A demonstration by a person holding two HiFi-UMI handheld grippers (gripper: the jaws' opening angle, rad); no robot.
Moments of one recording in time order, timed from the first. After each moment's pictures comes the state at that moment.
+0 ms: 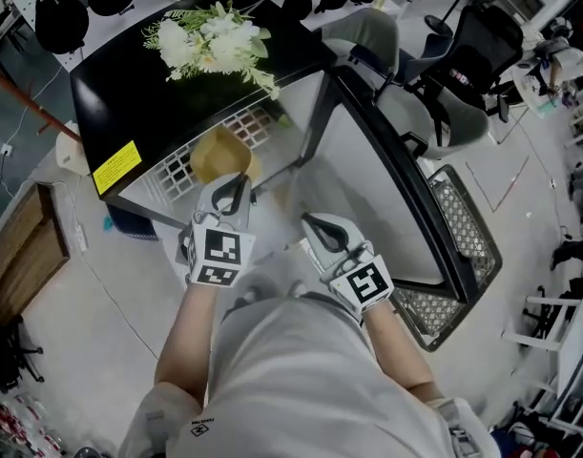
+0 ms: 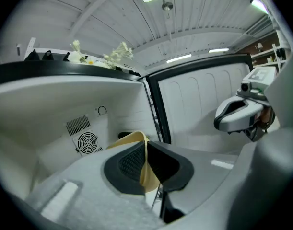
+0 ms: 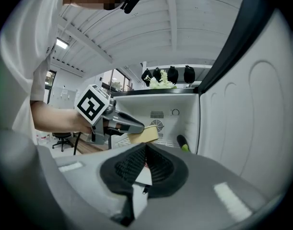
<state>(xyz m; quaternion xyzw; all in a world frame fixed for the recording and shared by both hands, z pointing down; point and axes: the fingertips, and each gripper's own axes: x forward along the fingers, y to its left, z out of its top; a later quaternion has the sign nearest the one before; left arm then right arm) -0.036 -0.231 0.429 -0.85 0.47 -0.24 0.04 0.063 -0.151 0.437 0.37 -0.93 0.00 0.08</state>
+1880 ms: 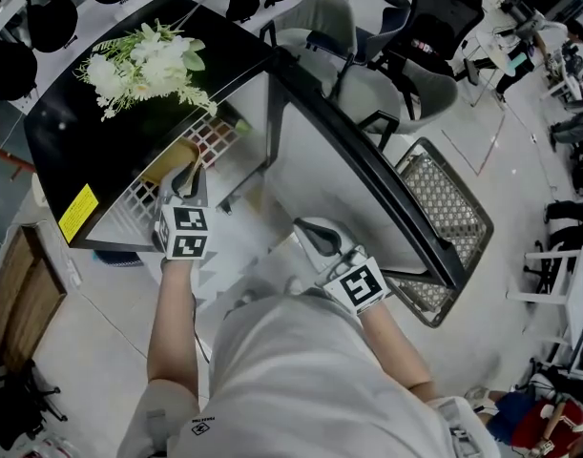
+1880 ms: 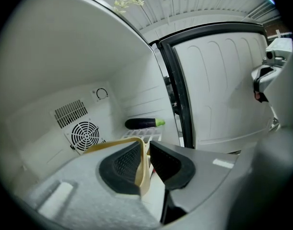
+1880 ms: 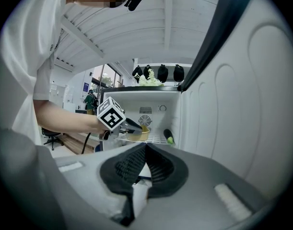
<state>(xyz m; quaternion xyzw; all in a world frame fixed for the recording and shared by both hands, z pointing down) -0.055 -0.310 0.485 -0.82 0.48 -0.31 0.04 0.102 -0.149 0.445 0.42 -0.90 0.01 0.09</state>
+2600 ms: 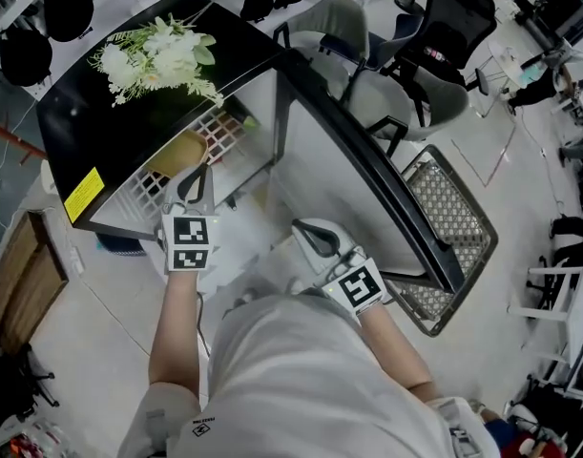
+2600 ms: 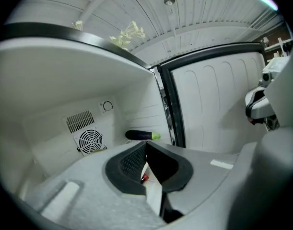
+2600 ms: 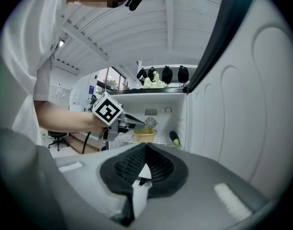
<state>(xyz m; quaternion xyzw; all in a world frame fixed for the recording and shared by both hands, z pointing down) -0.045 -0.278 0.445 -0.83 0.50 -0.24 0.04 0.095 -0.140 0.441 0.39 -0.92 0.01 0.08</state>
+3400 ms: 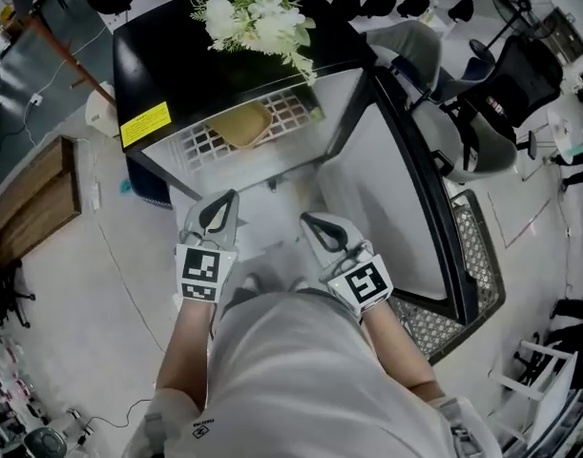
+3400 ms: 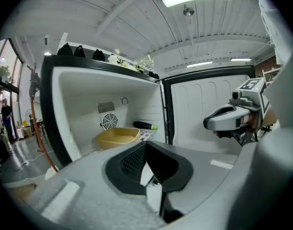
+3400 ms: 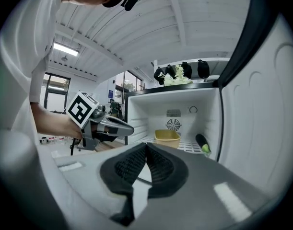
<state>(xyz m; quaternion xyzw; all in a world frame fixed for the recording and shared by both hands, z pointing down) -0.093 -0.166 0.445 -0.81 0.56 -0.18 -0.02 0.031 -0.134 0.438 0.27 -0.96 0.01 0.07</state>
